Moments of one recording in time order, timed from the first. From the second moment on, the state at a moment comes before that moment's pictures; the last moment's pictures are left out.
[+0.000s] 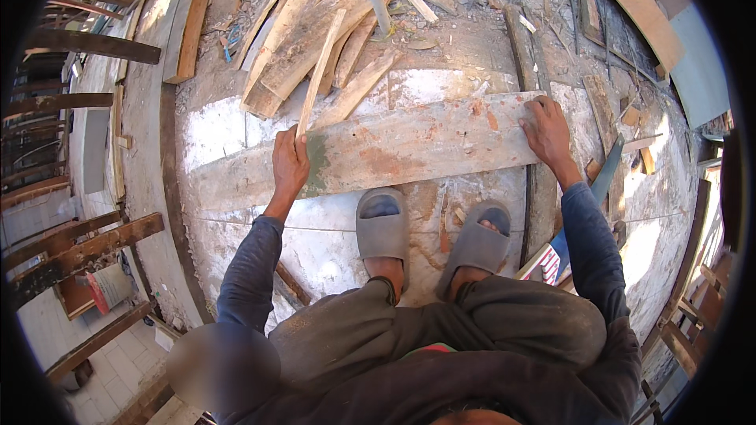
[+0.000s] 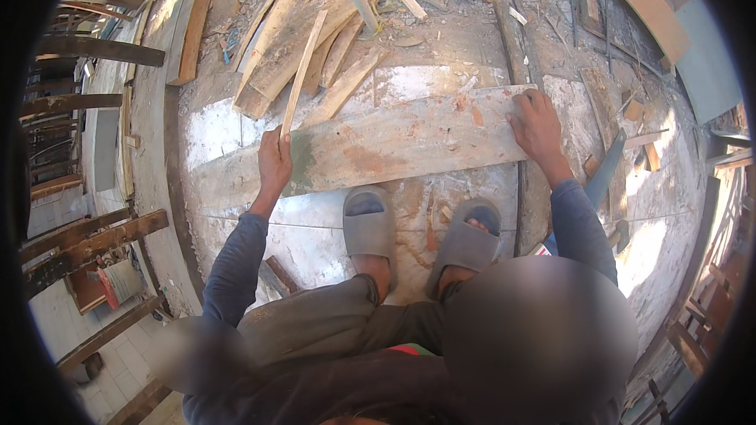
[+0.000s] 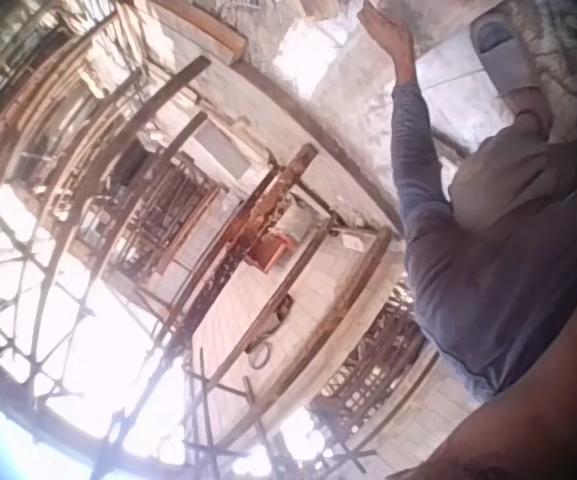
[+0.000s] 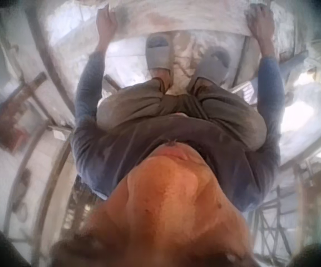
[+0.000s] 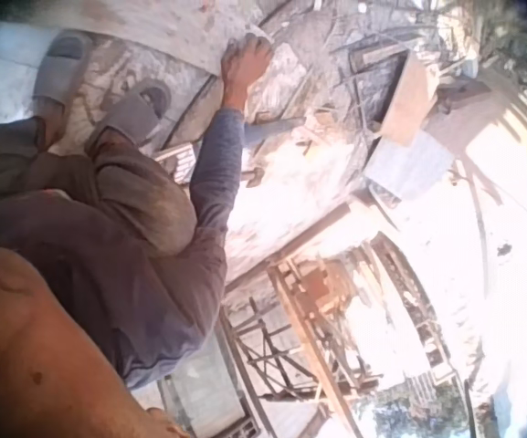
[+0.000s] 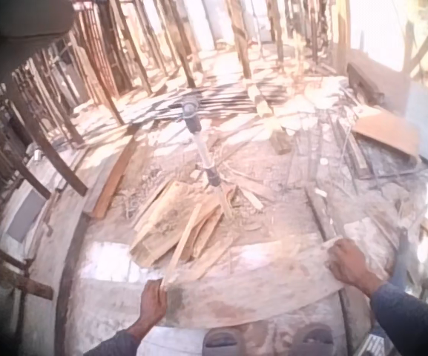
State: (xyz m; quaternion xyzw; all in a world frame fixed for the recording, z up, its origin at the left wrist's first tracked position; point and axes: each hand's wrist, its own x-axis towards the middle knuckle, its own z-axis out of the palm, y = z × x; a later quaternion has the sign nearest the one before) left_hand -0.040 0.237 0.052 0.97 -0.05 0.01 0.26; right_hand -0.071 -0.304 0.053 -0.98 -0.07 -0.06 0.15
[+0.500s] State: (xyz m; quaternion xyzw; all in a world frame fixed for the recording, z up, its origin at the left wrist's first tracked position) left_hand 0.149 0.353 0.059 0.99 0.09 0.00 0.13; right_hand -0.085 -0.307 0.052 -0.98 -0.09 -0.07 0.16
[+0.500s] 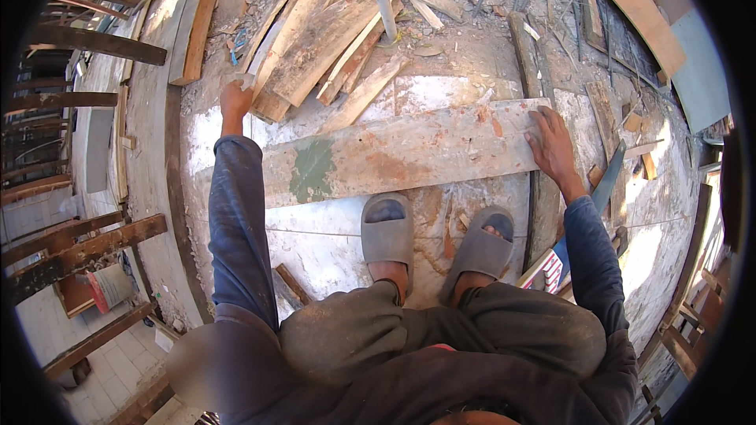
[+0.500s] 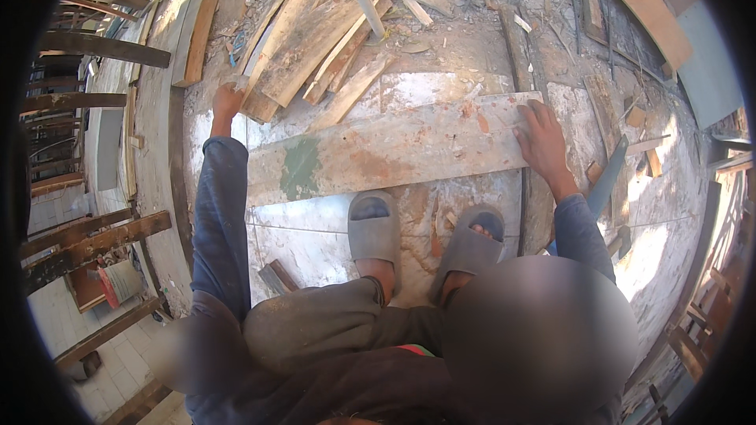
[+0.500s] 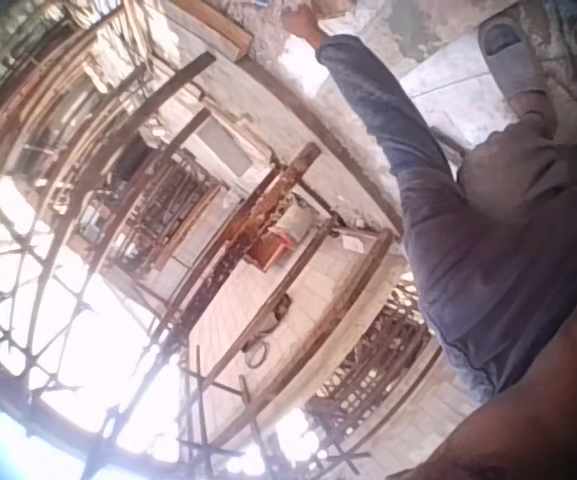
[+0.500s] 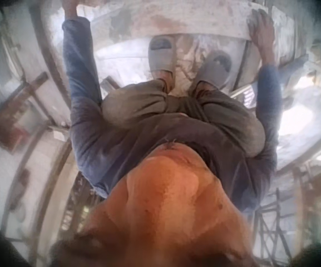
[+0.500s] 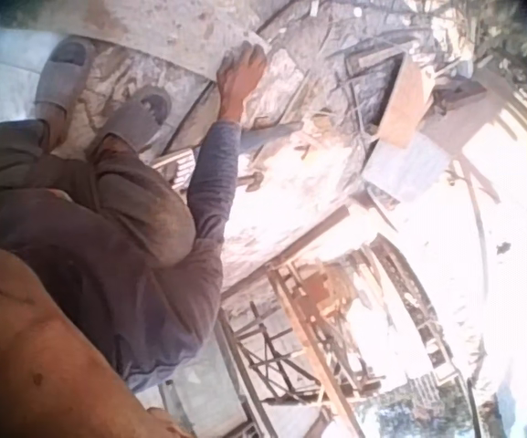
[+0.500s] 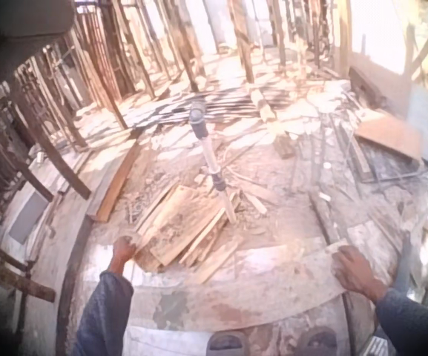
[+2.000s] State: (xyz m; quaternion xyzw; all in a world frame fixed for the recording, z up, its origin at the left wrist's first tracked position) left_hand 0.010 0.086 0.027 0.92 -0.24 -0.05 0.30; right_hand -0.083 -0.333 0.041 -0.93 0.10 -0.10 0.33
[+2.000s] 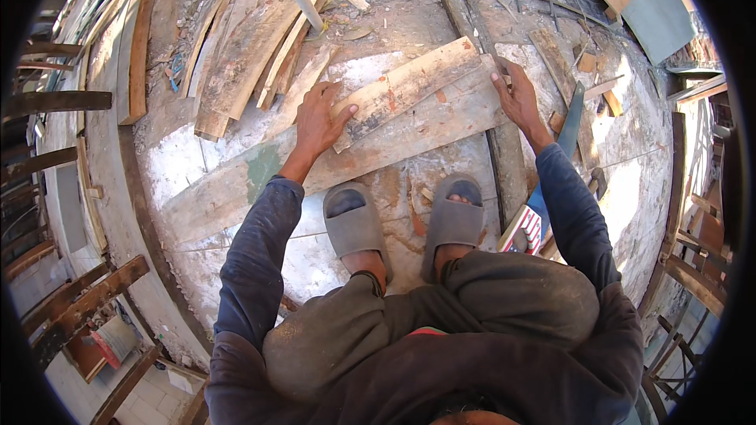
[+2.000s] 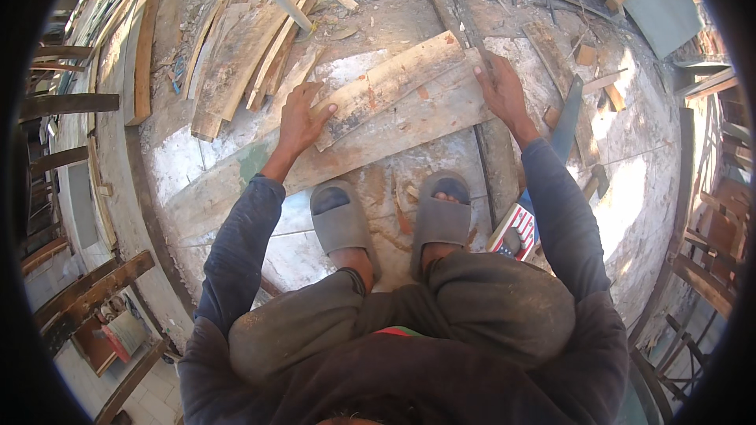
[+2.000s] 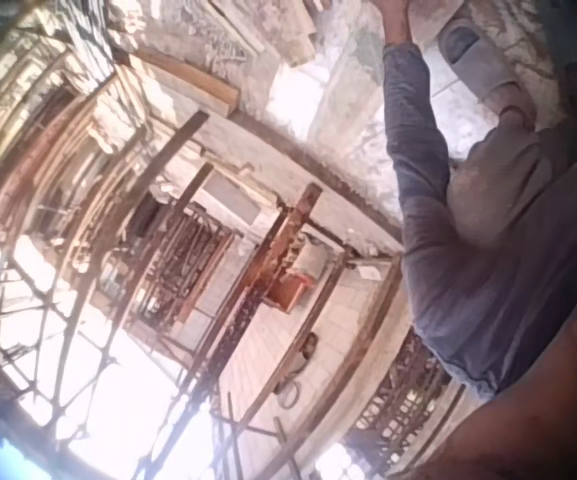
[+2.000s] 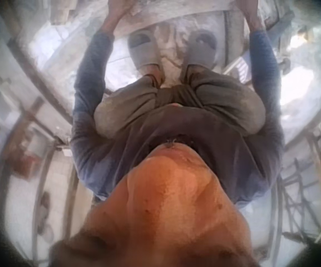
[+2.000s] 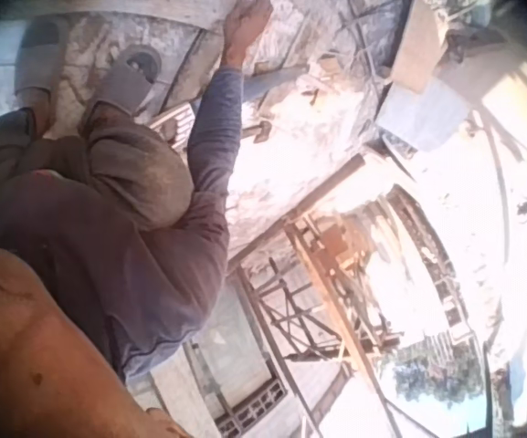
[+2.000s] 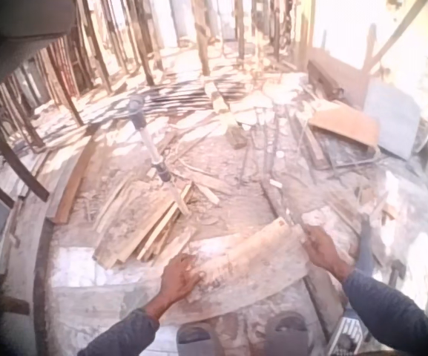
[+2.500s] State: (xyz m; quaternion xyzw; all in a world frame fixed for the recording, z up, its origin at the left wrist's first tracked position) left_hand -0.028 0.131 0.033 0.93 -0.27 -0.09 0.22; right_hand -0.063 -0.316 0.030 -0.98 0.01 -0.08 0.20
